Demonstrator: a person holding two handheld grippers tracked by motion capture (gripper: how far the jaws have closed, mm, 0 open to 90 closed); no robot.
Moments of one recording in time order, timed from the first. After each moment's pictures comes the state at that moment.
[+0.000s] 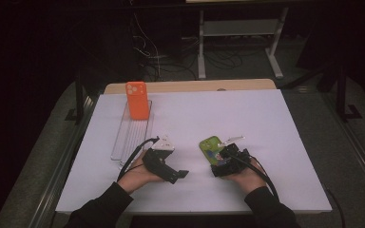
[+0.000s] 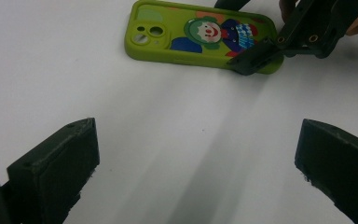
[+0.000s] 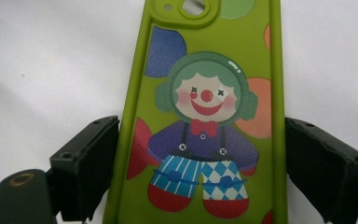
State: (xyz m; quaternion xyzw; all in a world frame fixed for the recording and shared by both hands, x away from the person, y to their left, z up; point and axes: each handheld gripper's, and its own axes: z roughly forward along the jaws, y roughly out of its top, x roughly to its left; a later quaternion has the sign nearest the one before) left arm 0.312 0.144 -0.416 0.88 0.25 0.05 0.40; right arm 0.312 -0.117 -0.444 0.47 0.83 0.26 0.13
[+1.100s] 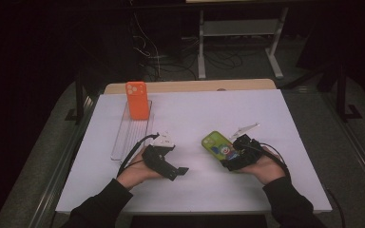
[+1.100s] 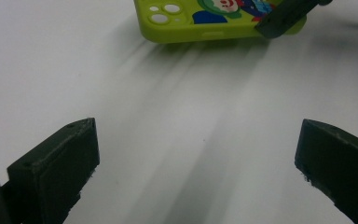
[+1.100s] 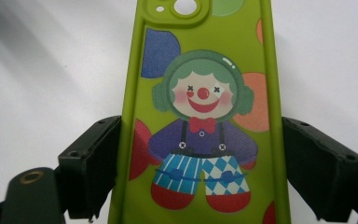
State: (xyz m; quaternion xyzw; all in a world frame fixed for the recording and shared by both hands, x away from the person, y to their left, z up) left arm 0.320 0.143 -0.404 0.88 0.23 0.04 0.41; right arm 0.322 -0.155 -0.404 0.40 0.87 0.28 0.09
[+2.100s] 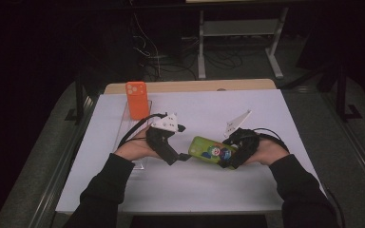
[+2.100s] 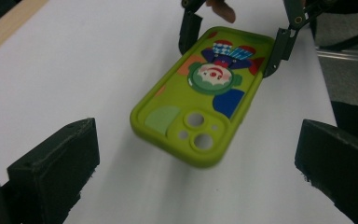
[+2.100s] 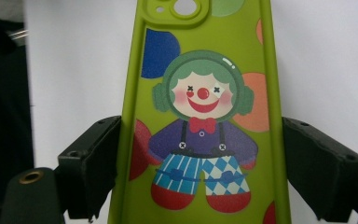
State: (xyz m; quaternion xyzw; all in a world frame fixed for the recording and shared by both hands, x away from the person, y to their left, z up) left arm 0.352 0.129 -0.357 0.89 0.07 0.03 0.44; right arm 0.349 -0.146 -0.381 0.17 0.93 0.32 0.00
